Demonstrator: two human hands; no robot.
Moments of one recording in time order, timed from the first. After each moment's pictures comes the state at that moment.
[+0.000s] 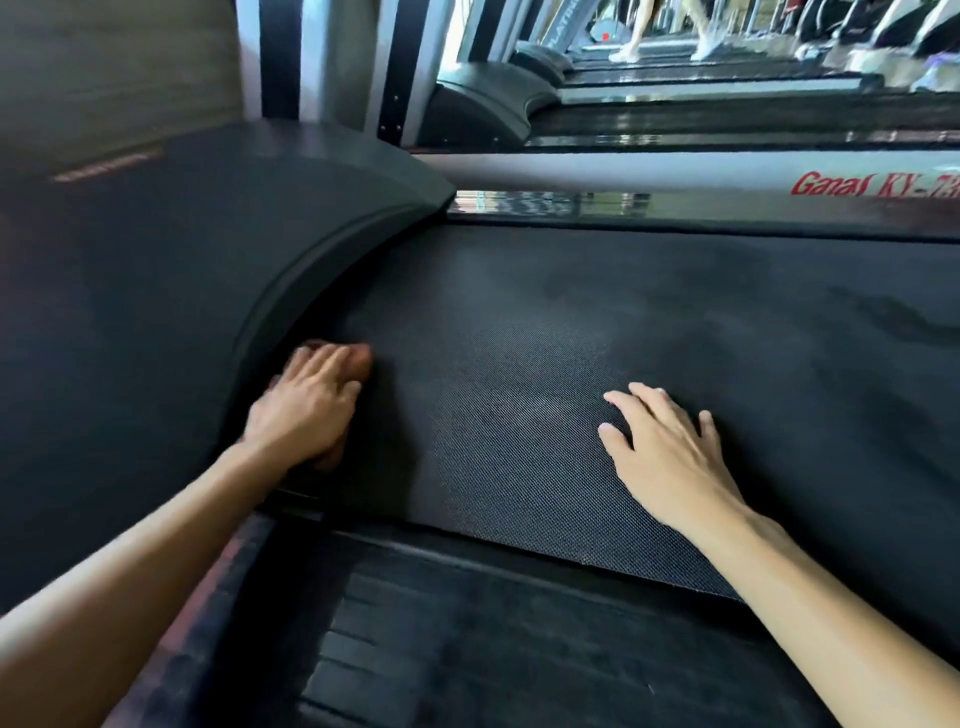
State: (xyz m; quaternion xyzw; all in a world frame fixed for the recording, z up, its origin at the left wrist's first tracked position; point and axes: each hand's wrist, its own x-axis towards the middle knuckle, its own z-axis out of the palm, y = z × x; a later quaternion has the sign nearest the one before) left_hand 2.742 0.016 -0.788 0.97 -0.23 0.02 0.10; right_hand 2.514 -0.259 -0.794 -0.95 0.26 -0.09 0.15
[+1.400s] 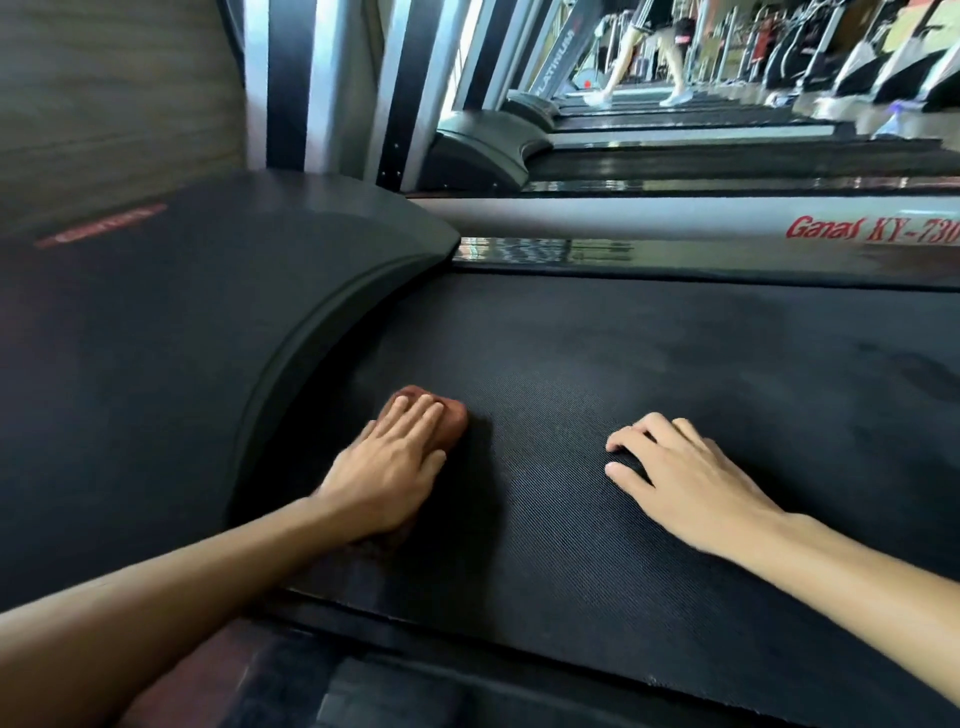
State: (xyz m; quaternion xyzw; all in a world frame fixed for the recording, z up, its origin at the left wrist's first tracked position) left_hand 2.736 -0.031 -0.777 0.93 -0.37 0.01 0.08; right_hand 2.558 -0.281 -0.769 -0.98 0.15 -0.06 0.06
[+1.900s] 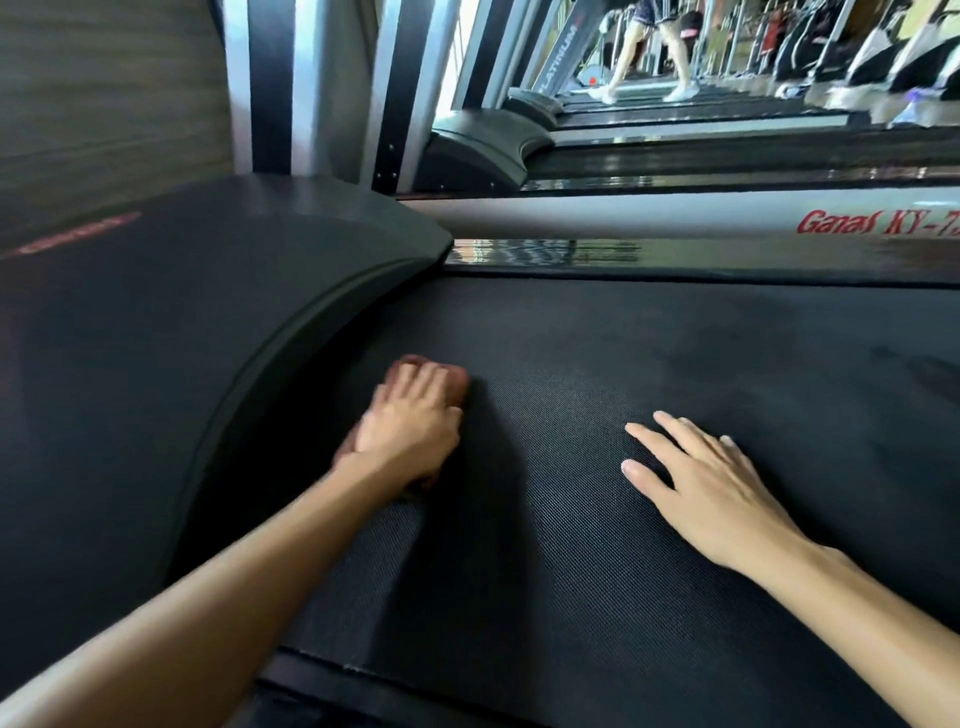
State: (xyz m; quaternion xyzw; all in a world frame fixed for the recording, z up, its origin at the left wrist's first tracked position) left_hand 2.777 -0.110 -0.776 0.95 -0.31 0.06 0.05; right_hand 2.565 -0.328 -0.798 -0.97 0.22 -0.05 0.10
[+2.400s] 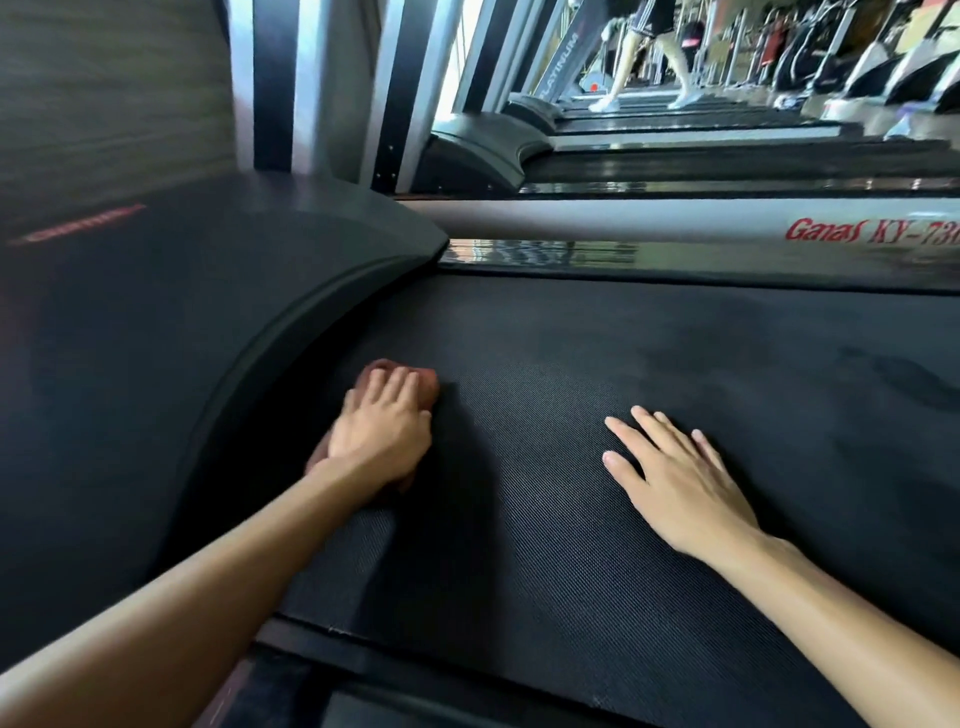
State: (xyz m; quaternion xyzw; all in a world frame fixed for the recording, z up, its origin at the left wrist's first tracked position) left_hand 2.759 -0.092 -0.776 0.96 -0.27 0.04 0.07; right_hand 2.561 -0.321 -0.801 -0.97 0.22 -0.07 0.11
